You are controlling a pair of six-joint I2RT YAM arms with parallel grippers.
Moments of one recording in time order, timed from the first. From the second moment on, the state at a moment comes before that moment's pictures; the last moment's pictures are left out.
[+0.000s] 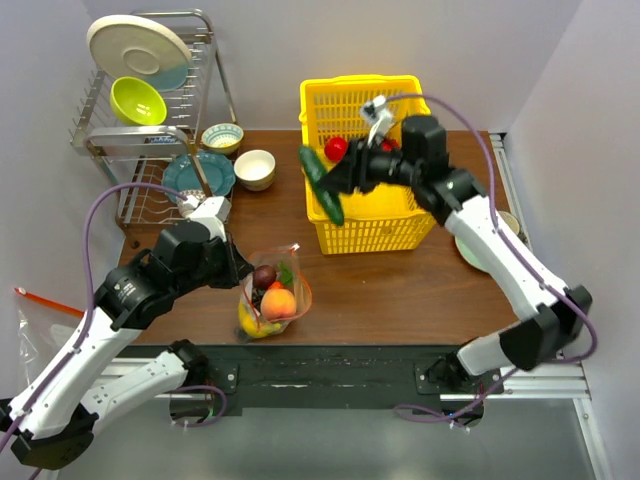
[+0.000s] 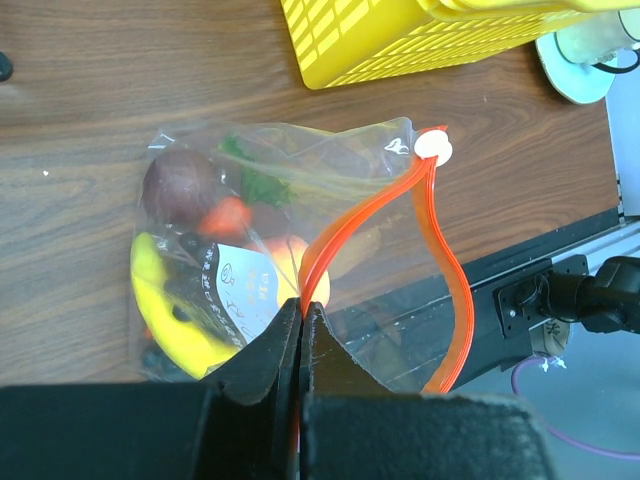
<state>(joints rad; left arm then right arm) -0.68 0.78 1.11 -0.97 -0.07 -0.62 0.52 1.45 1.53 -0.39 -0.57 0.46</state>
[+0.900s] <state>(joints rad) -0.68 0.76 1.11 -0.98 -0.07 -0.63 1.02 1.40 1.15 -0.05 -0.32 0.50</state>
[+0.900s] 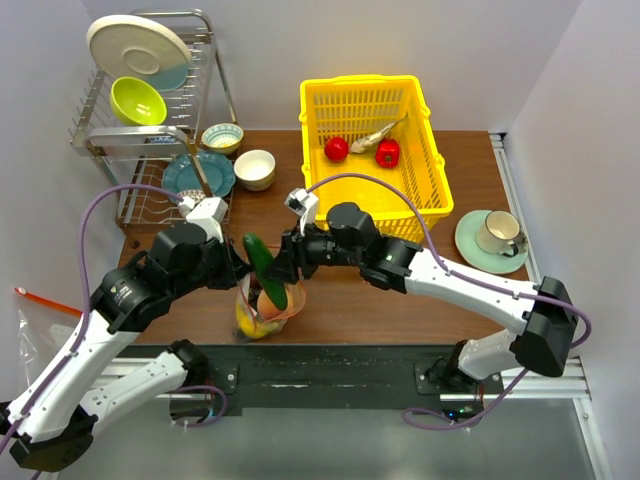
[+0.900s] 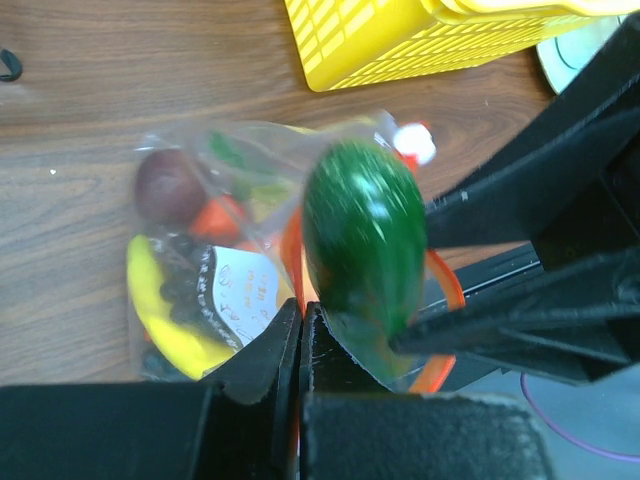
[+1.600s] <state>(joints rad) -0.68 0.77 1.11 -0.98 -0.07 -0.63 1.03 1.50 1.20 -0.05 -0.21 0.46</state>
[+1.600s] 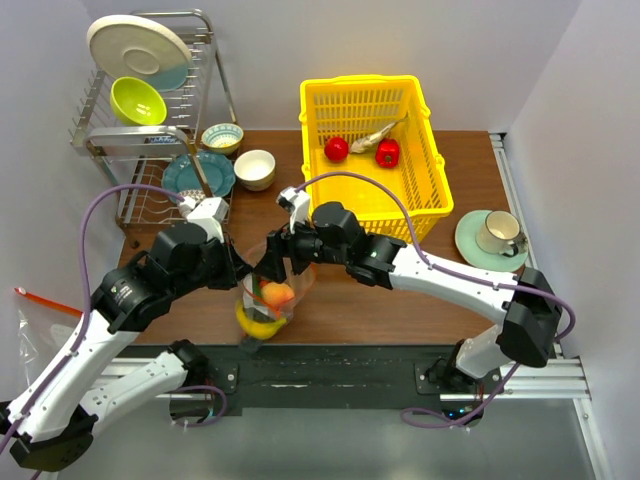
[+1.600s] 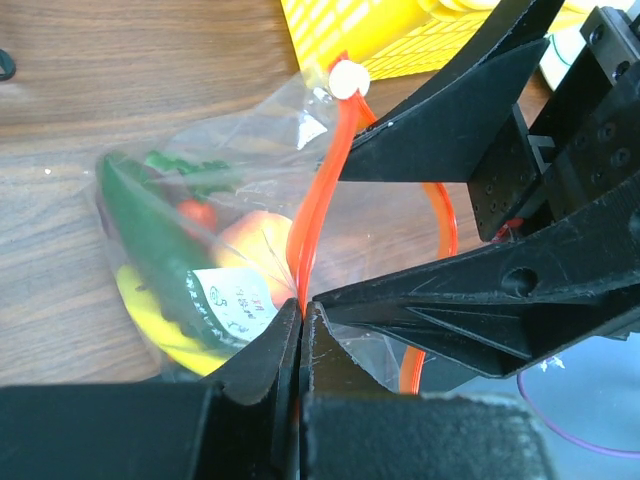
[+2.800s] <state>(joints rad) -0.68 0.73 1.11 -0.96 -0.06 -0.63 0.57 1.49 1.61 -0.60 0.24 0.33</state>
